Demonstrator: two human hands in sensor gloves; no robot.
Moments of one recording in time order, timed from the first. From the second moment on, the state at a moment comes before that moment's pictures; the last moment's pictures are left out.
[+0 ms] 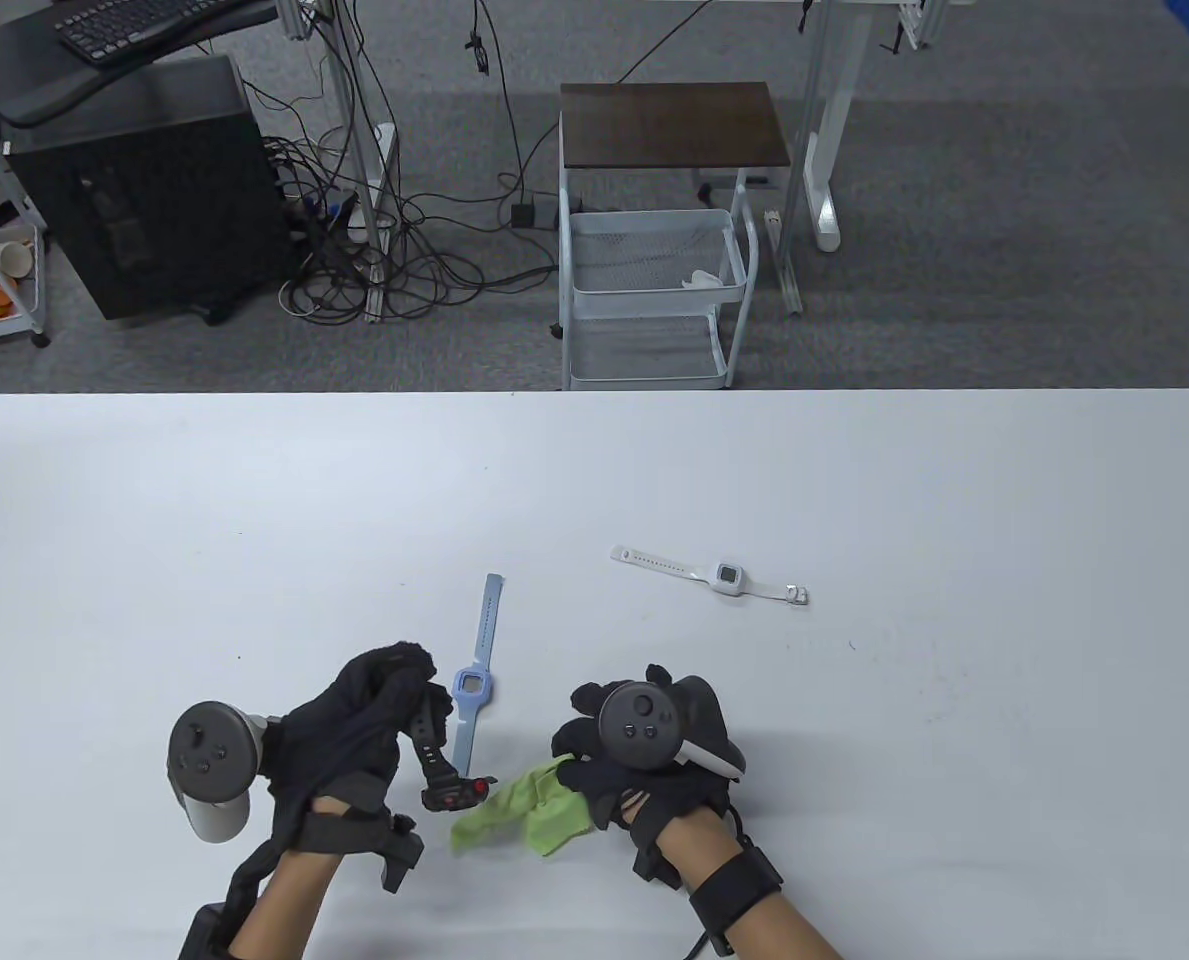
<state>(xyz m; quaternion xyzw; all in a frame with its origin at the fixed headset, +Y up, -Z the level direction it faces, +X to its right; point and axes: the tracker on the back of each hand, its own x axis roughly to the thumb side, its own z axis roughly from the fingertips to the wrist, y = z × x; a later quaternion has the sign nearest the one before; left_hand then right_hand) -0.255 -0.695 -0.254 0.11 -0.19 0.59 0.77 0.036 -0.772 -0.305 0.30 0.07 0.91 0.28</state>
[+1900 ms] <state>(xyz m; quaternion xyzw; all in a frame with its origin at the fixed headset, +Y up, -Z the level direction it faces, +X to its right) -0.276 -0.710 -0.258 0.10 -0.11 0.71 0.69 -0.030 -0.785 -0.250 0.32 0.28 0.55 0.71</state>
